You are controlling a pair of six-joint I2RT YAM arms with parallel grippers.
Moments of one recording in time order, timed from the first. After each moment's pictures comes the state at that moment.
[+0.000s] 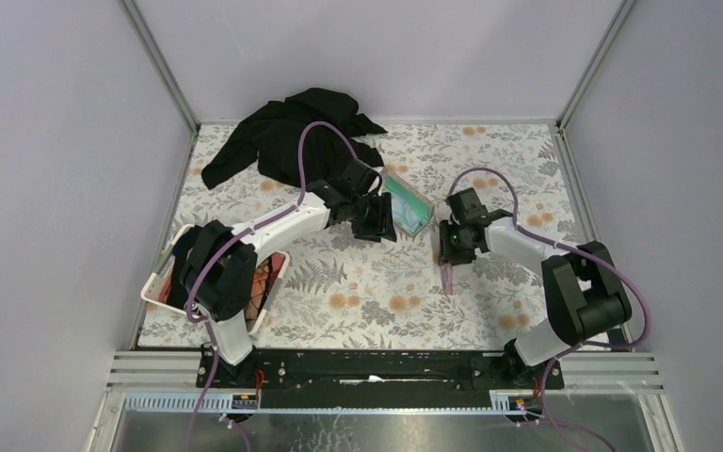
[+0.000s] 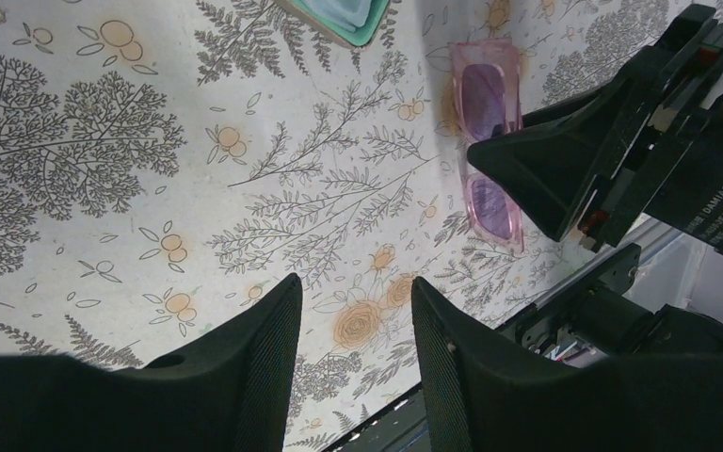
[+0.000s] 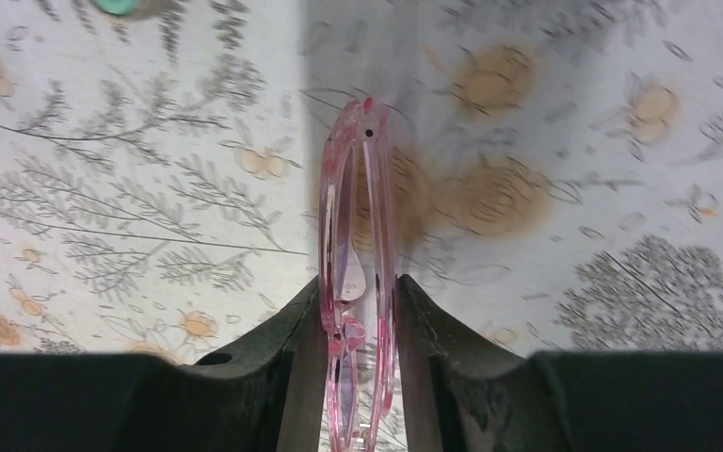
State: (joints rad) left arm -0.65 1.79 1.35 -0.51 0.31 -0.63; right arm 0.37 1.53 0.83 -0.48 -0.08 0.37
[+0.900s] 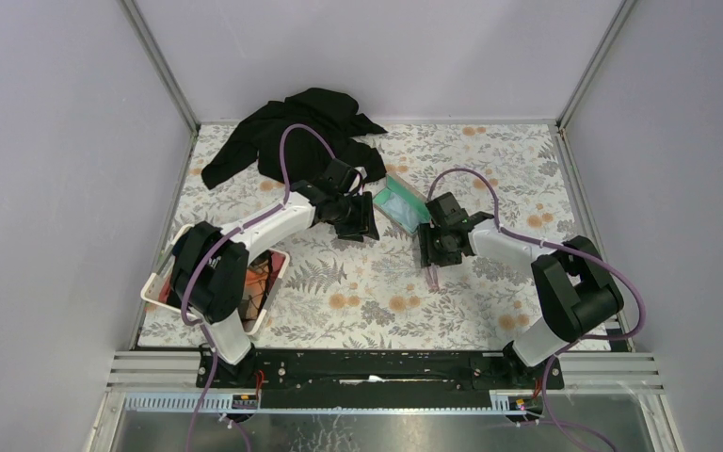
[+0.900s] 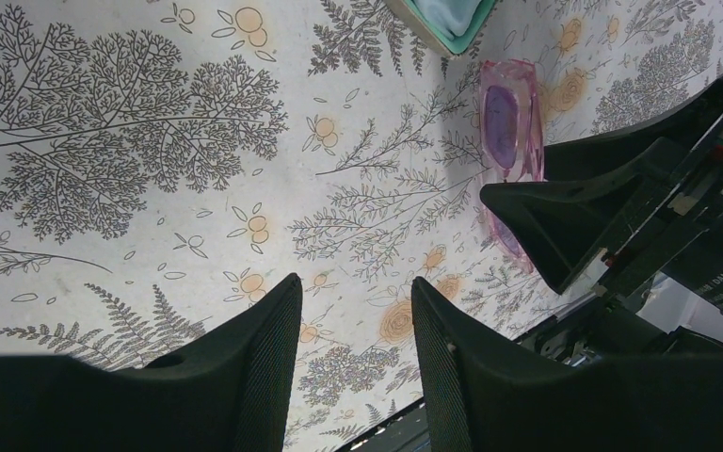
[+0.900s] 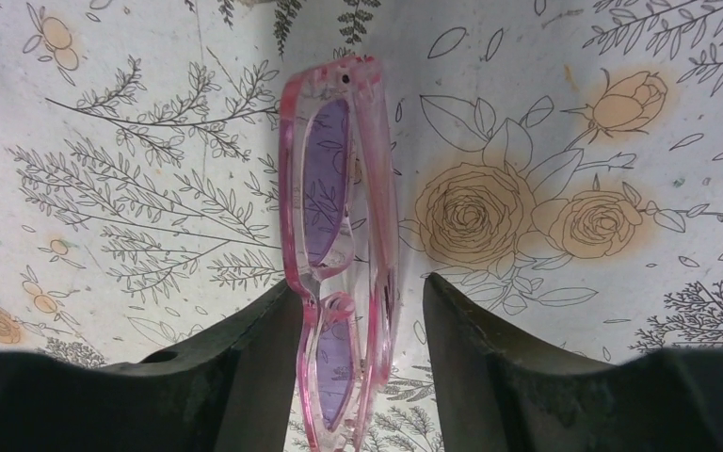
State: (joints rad) left arm -0.57 1.75 1.26 -0.51 0.31 -0.61; right arm 0.52 1.58 0.88 -0.45 -0.01 0.39
